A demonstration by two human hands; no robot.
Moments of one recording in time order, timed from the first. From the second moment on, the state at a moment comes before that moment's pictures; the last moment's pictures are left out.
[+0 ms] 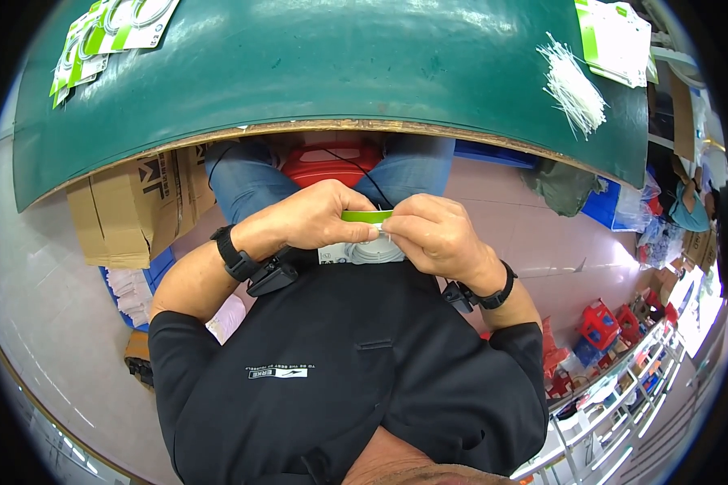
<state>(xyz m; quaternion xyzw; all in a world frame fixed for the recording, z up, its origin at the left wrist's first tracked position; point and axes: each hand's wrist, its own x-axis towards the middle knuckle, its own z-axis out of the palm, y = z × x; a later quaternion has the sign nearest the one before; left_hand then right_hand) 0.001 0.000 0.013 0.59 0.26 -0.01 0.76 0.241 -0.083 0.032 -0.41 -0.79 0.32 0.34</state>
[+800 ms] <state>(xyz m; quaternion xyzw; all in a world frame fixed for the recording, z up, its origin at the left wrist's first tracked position) -0.020 0.007 0.020 0.60 0.19 0.07 0.78 0.240 -0.062 0.002 -0.40 -0.60 0.56 0.40</state>
